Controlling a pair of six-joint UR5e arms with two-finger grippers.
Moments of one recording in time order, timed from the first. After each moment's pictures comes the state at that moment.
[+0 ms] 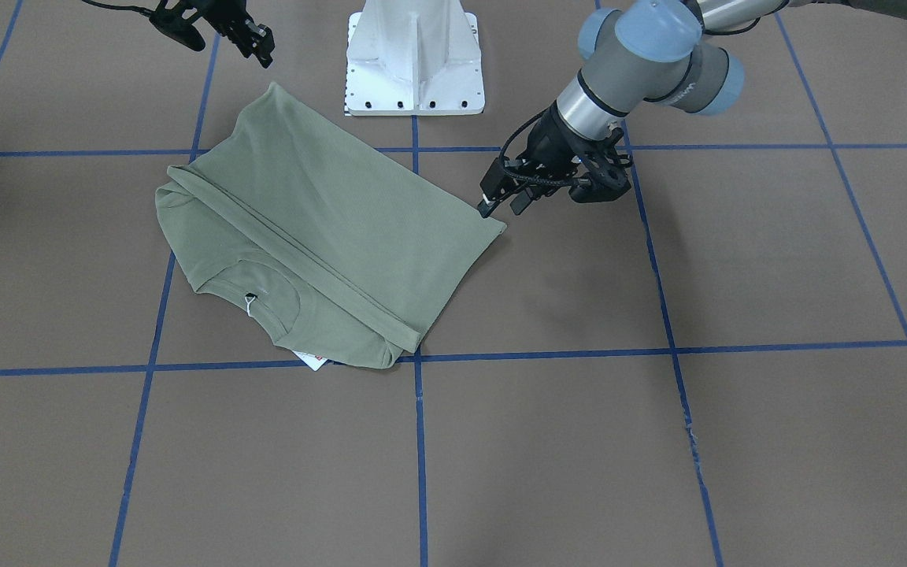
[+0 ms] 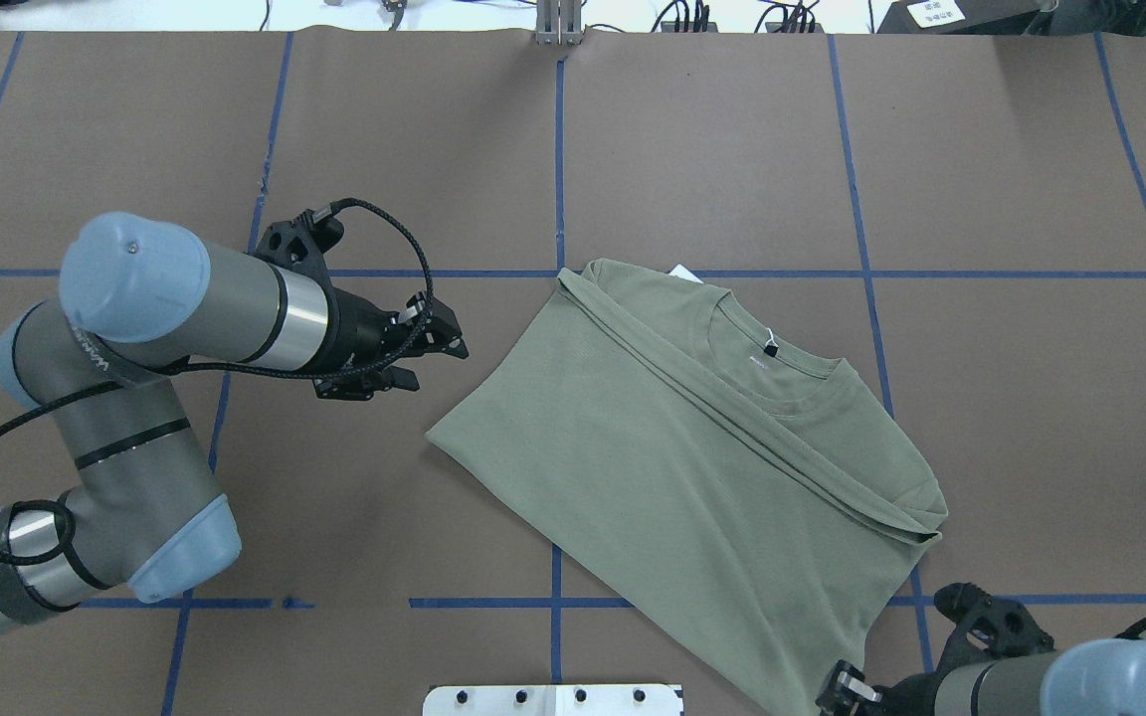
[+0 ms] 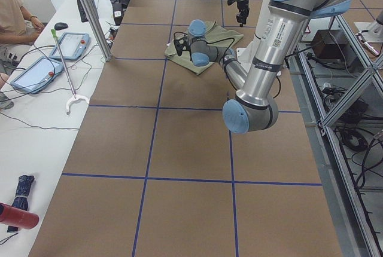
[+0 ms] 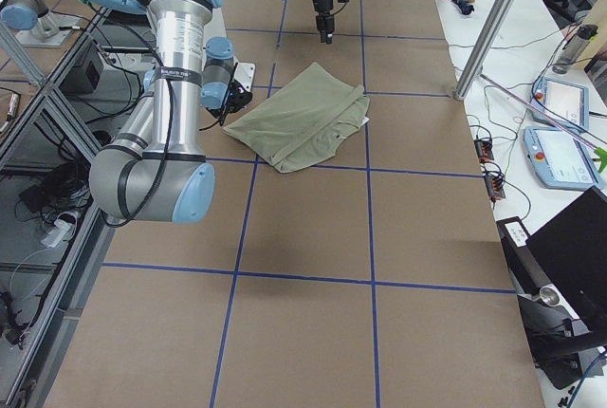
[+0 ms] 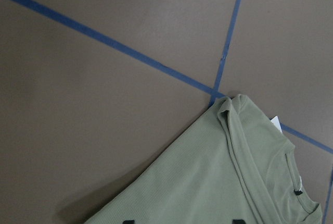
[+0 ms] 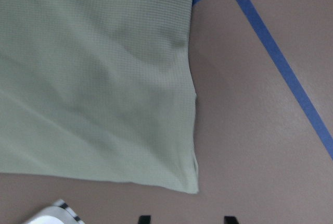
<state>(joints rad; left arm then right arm) -0.58 -1.98 -1.82 -2.15 -1.98 -1.76 0.03 -1.75 2.35 -1.25 1.71 2.21</state>
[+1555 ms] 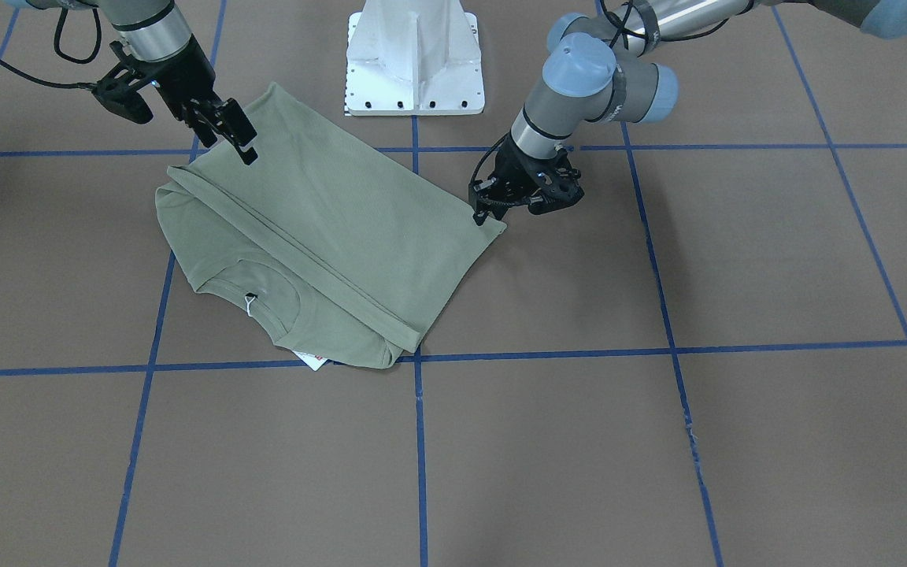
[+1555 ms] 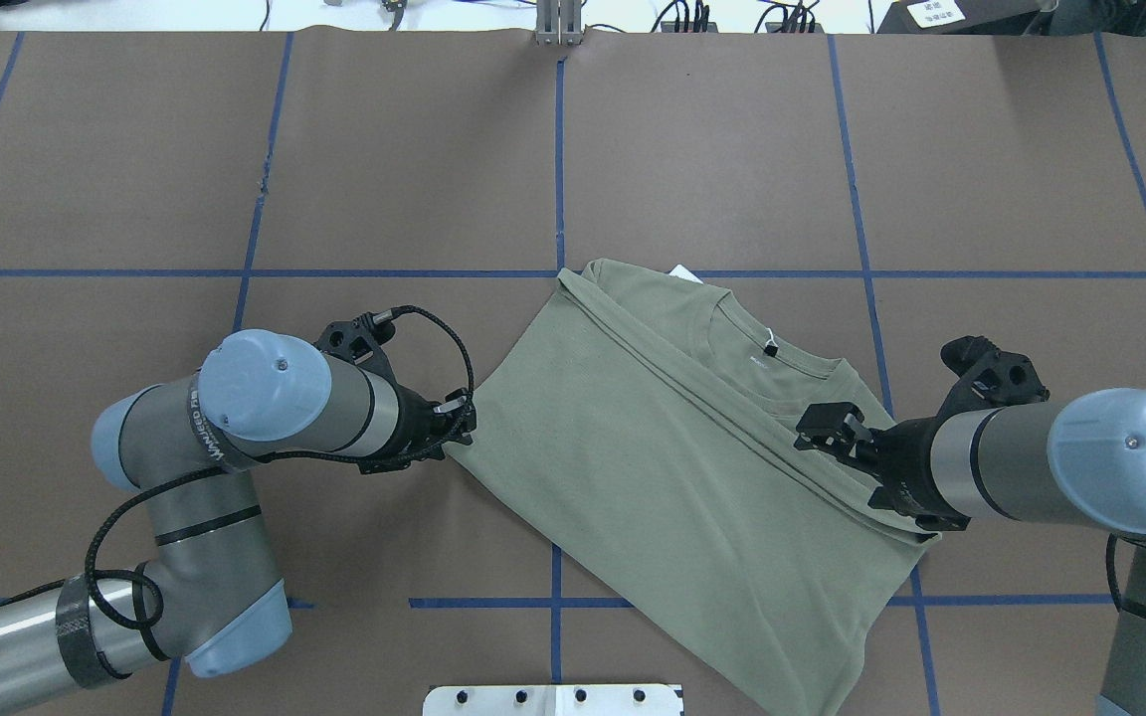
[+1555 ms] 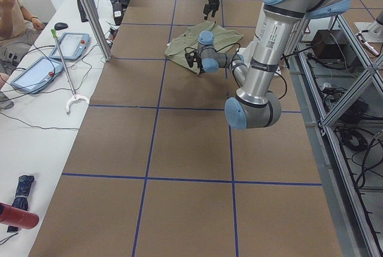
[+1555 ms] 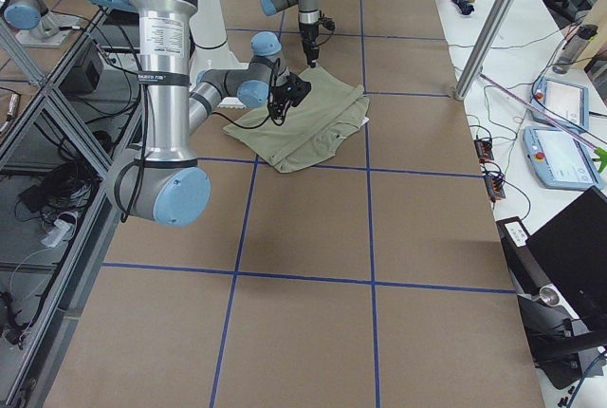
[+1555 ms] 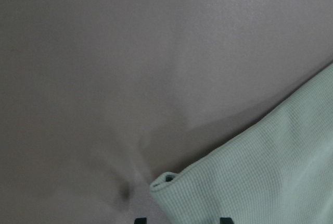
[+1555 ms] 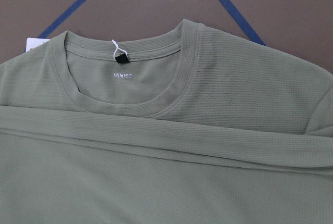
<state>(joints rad) -0.44 -2.02 -1.71 -2.06 -1.84 -1.78 0.43 -1.59 2.23 -1.25 1.73 1.94</state>
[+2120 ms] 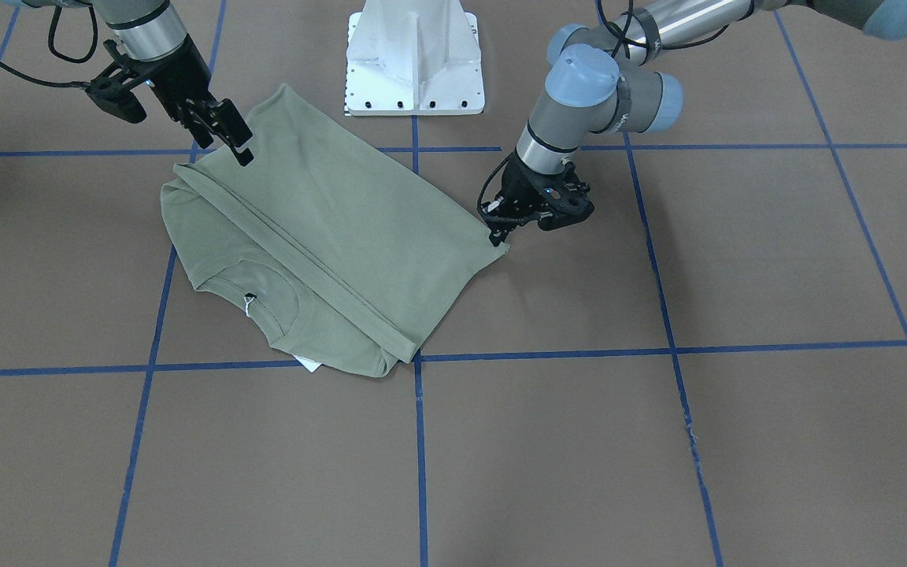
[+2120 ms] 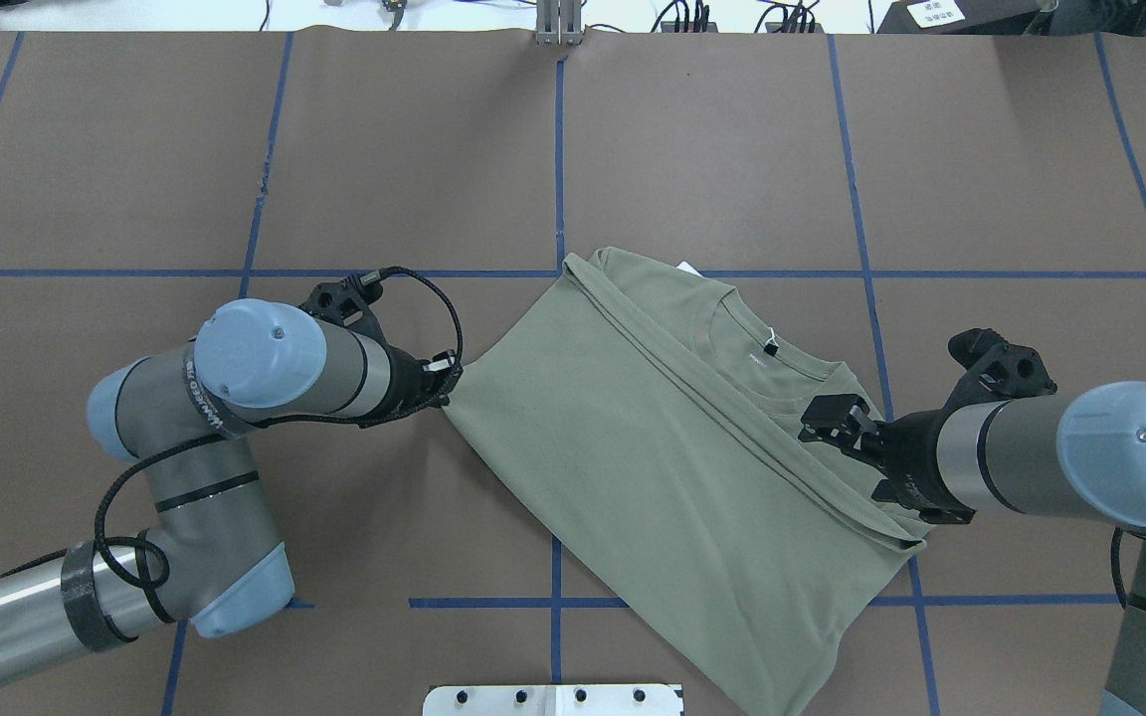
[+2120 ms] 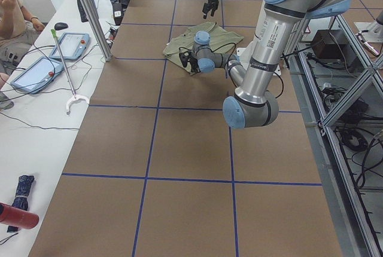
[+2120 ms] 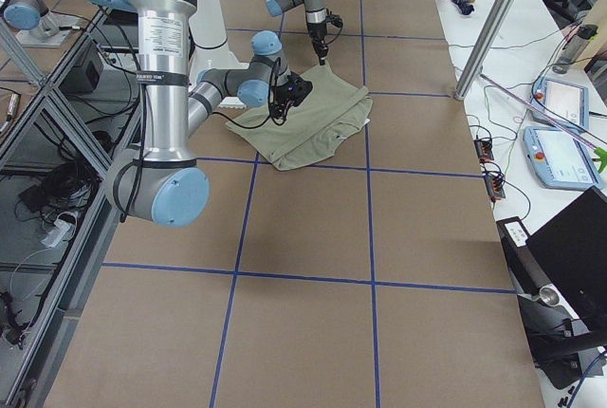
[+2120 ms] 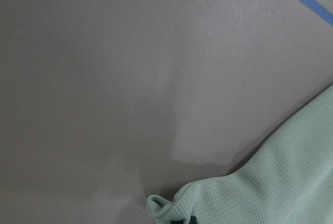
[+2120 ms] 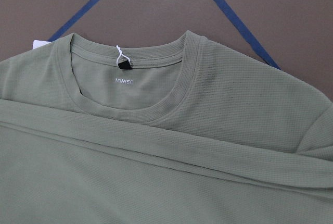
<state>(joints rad) -0.51 -2.03 -1.67 -2.06 -1.79 -1.72 0.45 -1.59 2.23 -1.25 1.73 1.94</state>
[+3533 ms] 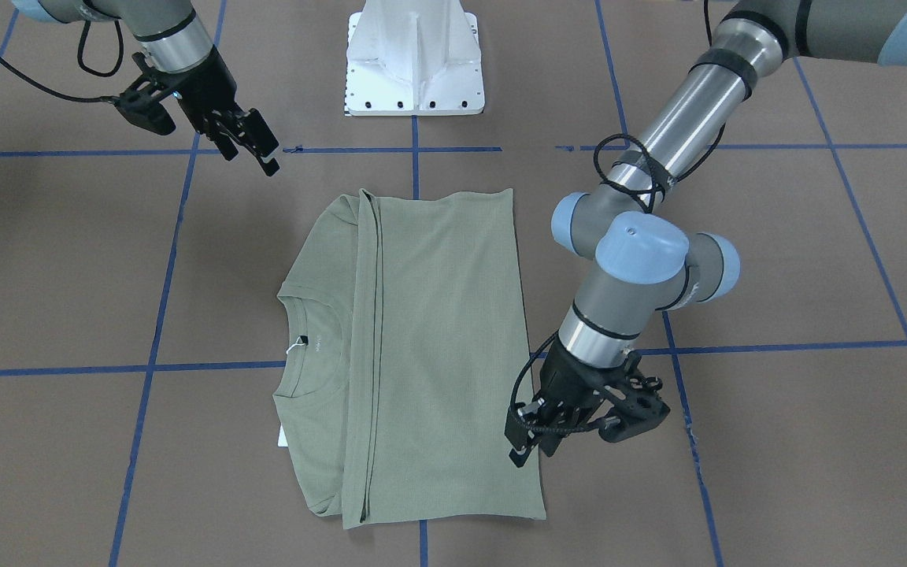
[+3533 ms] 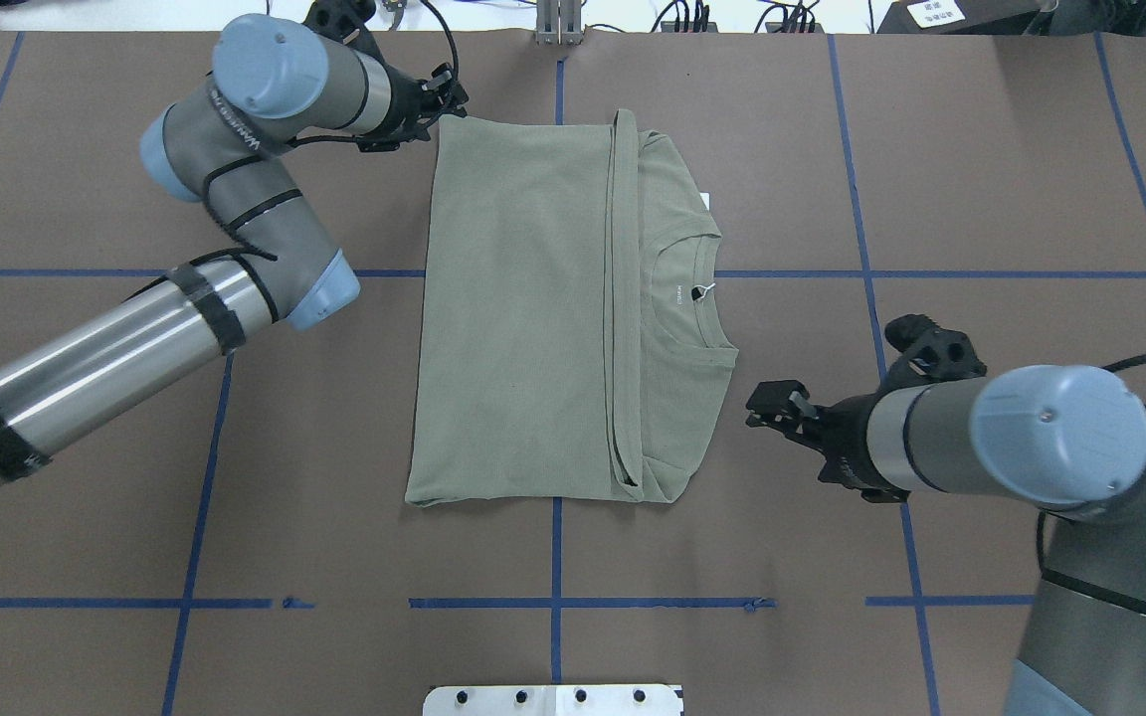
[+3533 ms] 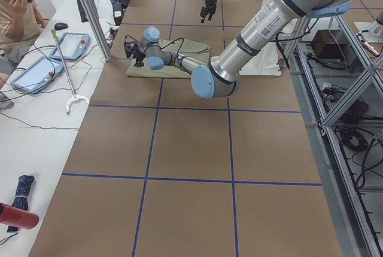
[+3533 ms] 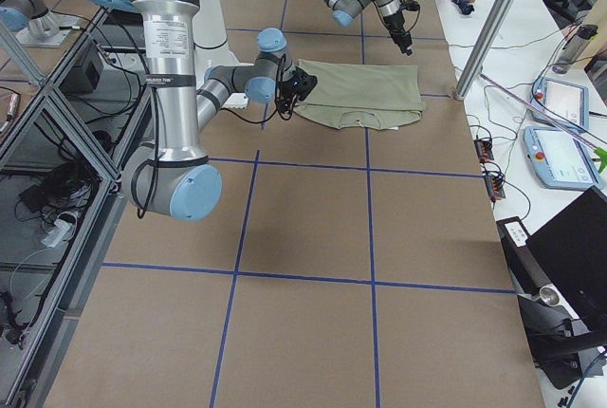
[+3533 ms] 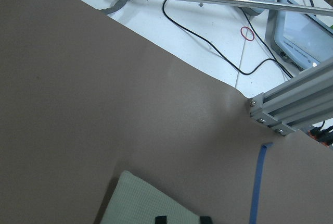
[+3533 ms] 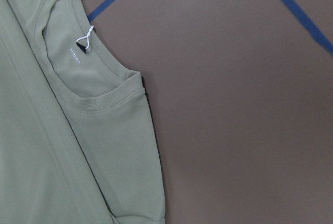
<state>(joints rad) -0.81 -2.36 -1.11 -2.44 -1.82 -1.56 0.44 -1.41 2.11 -1.30 1.73 1.88</state>
